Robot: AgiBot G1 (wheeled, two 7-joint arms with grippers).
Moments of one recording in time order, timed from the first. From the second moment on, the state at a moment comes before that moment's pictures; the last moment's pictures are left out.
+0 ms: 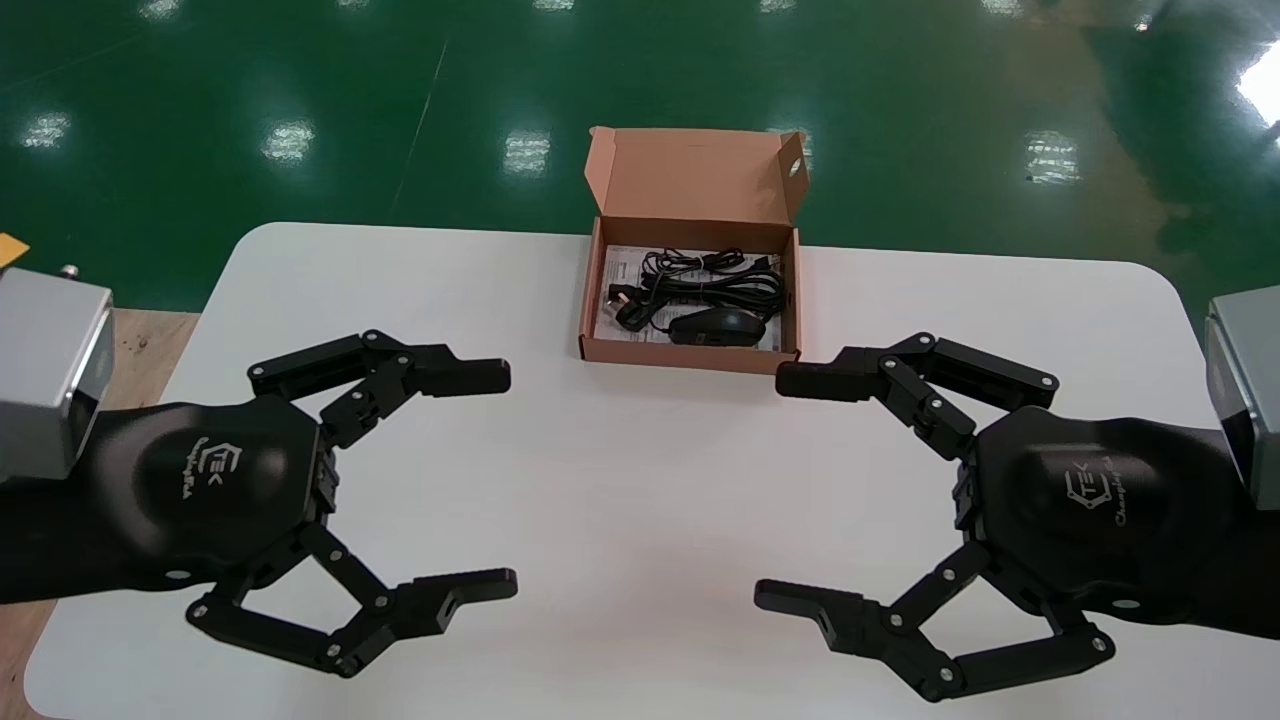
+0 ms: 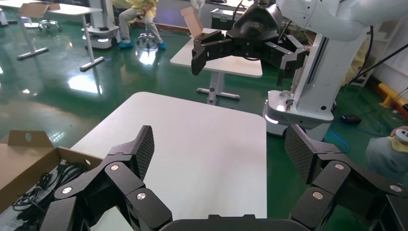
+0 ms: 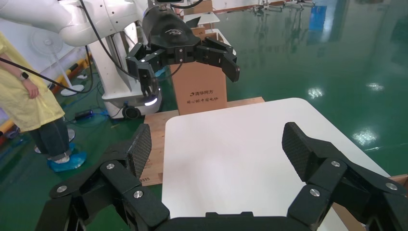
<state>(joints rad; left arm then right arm) -1.07 0.61 0.28 -1.28 0.73 1.49 -0.19 1.07 -0.61 -0.28 1.28 -0.73 -1.50 0.19</state>
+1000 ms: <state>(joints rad) -1.08 0.61 0.28 -1.28 0.73 1.49 -0.19 1.07 -0.61 -0.28 1.28 -0.73 -1.50 0.19</state>
